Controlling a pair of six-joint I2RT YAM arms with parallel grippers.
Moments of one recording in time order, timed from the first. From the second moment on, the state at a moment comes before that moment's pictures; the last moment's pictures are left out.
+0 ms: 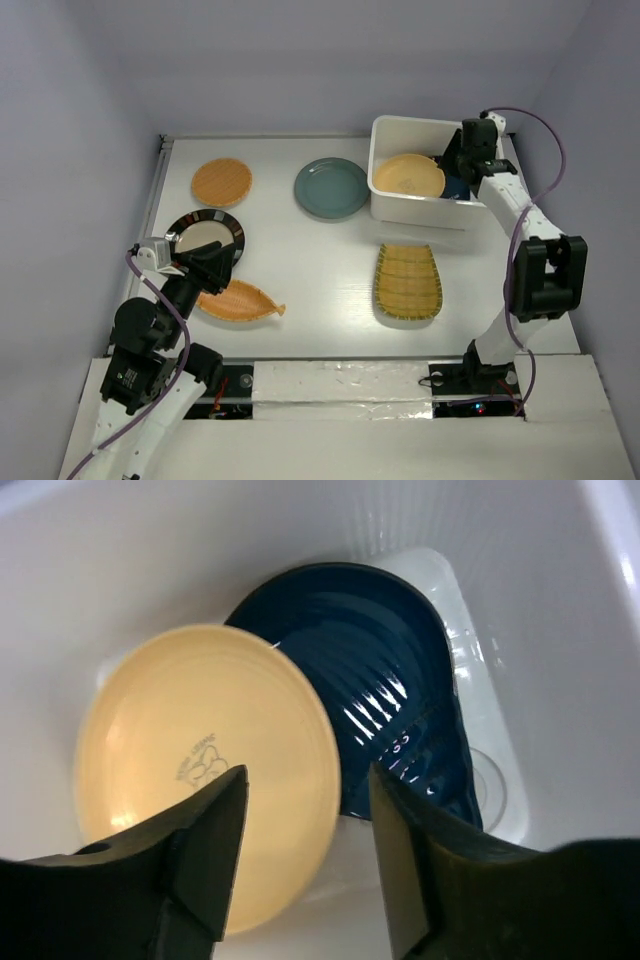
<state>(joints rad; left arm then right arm) -0.43 0.19 0.66 -0.36 -0.08 -0.43 0.07 1.72 1.44 -0.34 0.30 0.43</state>
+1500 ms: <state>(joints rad) -0.49 0.05 0.66 -0.38 -0.13 -0.43 0.13 1.27 0.60 -0.28 -0.31 0.62</state>
